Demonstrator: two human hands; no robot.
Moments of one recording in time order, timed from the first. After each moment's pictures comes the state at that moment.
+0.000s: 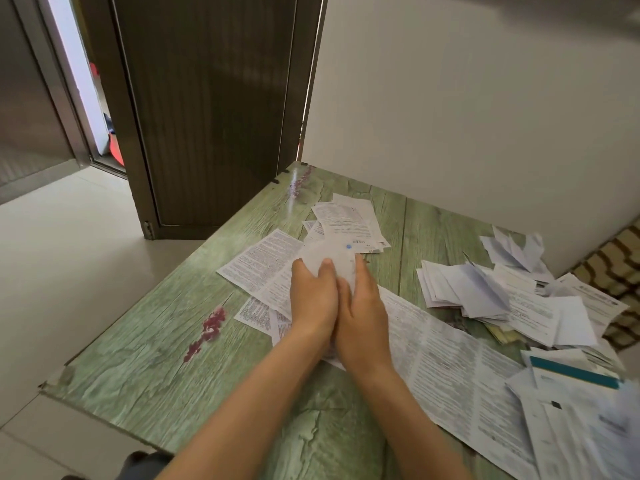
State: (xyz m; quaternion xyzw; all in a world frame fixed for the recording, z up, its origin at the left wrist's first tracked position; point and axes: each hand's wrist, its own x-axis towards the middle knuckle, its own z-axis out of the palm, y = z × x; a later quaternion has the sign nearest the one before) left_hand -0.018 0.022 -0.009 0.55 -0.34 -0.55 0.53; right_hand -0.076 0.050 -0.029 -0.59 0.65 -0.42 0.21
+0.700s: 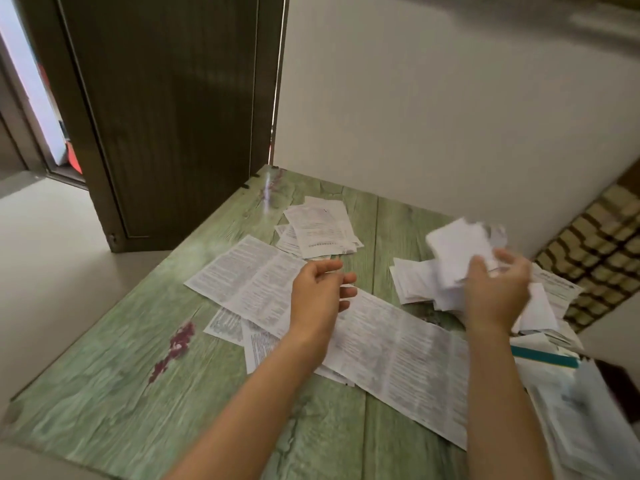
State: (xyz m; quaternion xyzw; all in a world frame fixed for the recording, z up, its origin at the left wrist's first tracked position) left_hand -0.037 0.033 0.005 0.45 -0.37 -0.64 0.50; right_hand -0.224 0.035 0.015 -0.27 0.78 -0.56 -0.03
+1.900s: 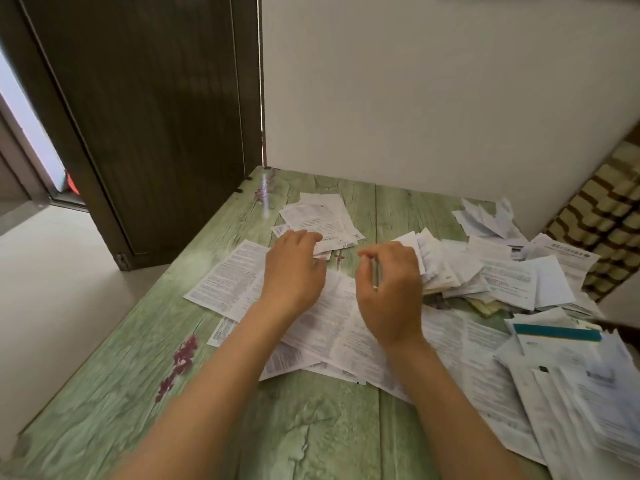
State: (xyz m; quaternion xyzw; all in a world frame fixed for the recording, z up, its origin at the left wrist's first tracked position) left_hand -0.015 -0.035 -0.020 0.55 -0.78 -0.14 0.27; right_hand -0.140 0.017 -0.038 -0.61 0.58 -0.52 -0.14
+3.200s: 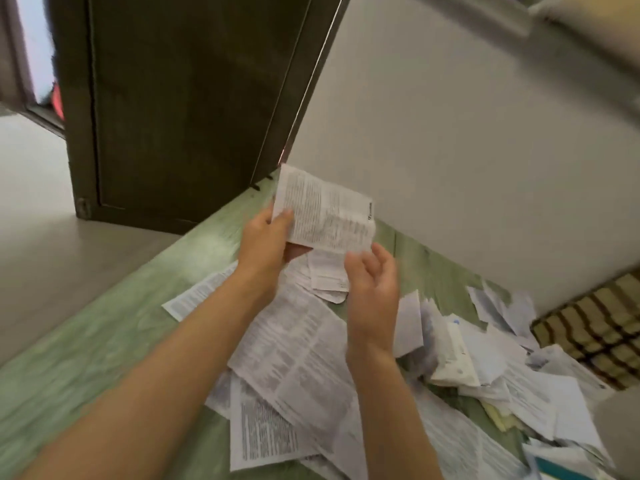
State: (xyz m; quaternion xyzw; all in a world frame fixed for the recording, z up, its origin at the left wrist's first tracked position) left_hand 0.016 -0.102 -0.009 0.38 -0.30 -0.61 0.63; right_hand -0.081 -0.040 -0.003 -0.46 0.61 -0.58 0.29
